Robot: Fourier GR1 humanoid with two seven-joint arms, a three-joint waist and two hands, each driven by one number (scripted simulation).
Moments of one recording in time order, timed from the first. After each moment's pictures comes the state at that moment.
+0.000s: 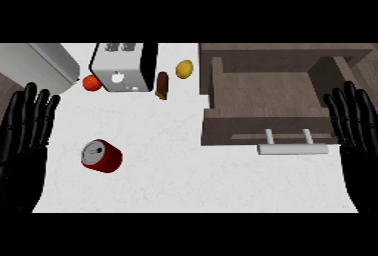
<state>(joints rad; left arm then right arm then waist) 0.03 0.10 -0.01 -2.10 -0.04 0.00 -0.01 0.01 -0.13 0.04 -2.10 0.03 0.01 0.01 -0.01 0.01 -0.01</state>
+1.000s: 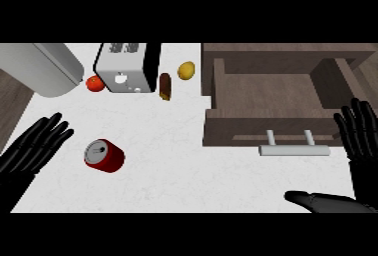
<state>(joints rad) 0.15 0.33 0.10 -2.11 0.41 -0.40 0.23 0.12 -0.10 -0.04 -2.10 0.00 -0.03 0.20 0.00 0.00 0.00</state>
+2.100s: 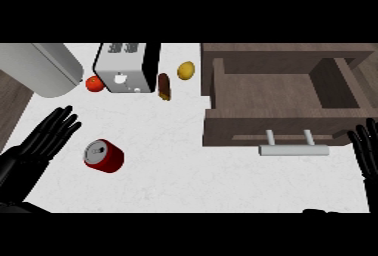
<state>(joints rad) 0.08 0.23 0.16 -1.93 0.32 -0.46 0.23 0.25 -0.08 -0.14 -2.08 -0.05 0.09 0.07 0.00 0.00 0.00</state>
